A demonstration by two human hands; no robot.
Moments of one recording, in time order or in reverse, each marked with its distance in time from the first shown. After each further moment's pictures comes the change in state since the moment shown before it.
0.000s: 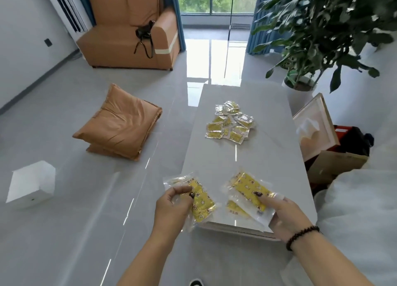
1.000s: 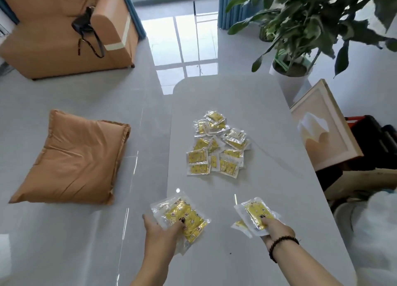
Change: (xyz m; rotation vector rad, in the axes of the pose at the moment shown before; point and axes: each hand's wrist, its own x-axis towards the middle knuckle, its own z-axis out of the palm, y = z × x) left_hand 0.327 0.058 0.140 0.166 0.014 -0.210; right_hand 0.333 -0.091 0.016 0.229 0.648 0.217
